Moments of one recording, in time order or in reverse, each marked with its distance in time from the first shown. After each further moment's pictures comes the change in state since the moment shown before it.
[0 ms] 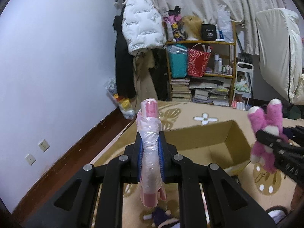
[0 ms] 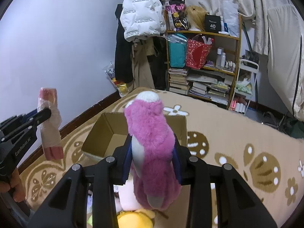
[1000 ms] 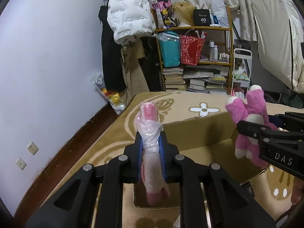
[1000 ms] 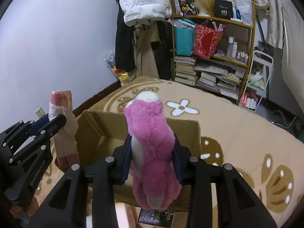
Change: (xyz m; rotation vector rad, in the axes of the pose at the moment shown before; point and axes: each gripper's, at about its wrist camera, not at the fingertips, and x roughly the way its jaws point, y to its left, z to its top) left arm 0.099 -0.035 -0.024 0.036 0.065 -0.027; right arm 0.103 -0.021 0.006 0.004 0.107 0.054
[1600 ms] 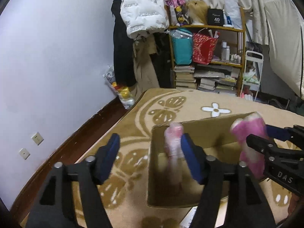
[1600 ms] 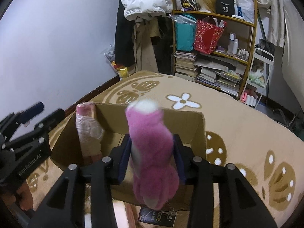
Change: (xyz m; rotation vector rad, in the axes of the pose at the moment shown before) left arm 0.004 0.023 0.000 -0.062 0.035 0.068; right arm 0.009 0.007 -0.005 -0.025 0.026 -0.020
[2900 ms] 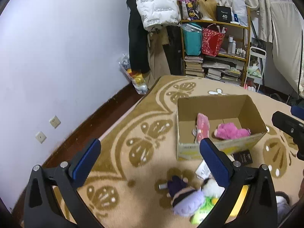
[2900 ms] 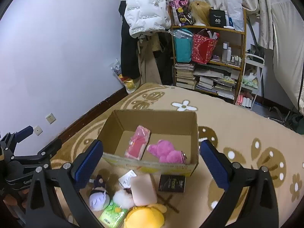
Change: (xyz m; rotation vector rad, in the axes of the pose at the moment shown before) left arm -0.115 0.055 -0.034 -0.036 0.097 0.049; right arm -0.118 0.029 -0.024 0.063 -0.086 0.025
